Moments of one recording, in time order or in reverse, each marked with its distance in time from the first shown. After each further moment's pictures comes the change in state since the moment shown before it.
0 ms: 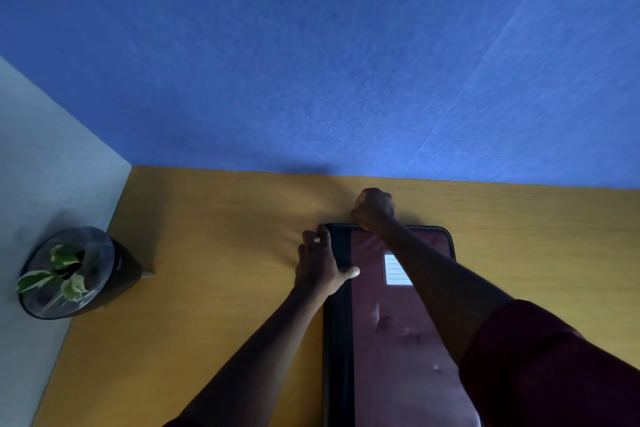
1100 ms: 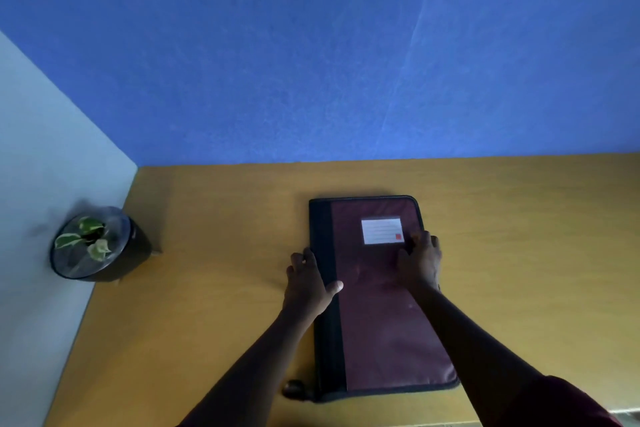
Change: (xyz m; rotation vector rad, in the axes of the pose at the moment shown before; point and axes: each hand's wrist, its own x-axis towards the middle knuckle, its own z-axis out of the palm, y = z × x) left_hand -0.109 -0.024 0.037 0.068 -0.023 -0.011; right_hand -0.153 0.161 0.016 0.298 0.443 0.113
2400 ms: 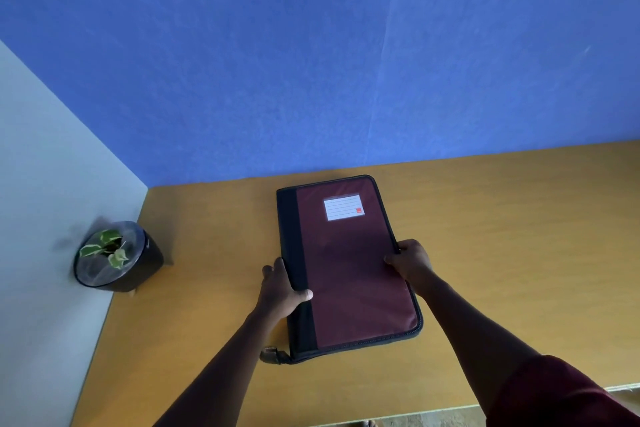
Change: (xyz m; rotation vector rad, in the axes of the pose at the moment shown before) left_hand -0.016 -0.049 -0.036 -0.217 0.005 -0.027; right_hand -0.014 -0.009 -0.019 0.151 -0.320 0.175
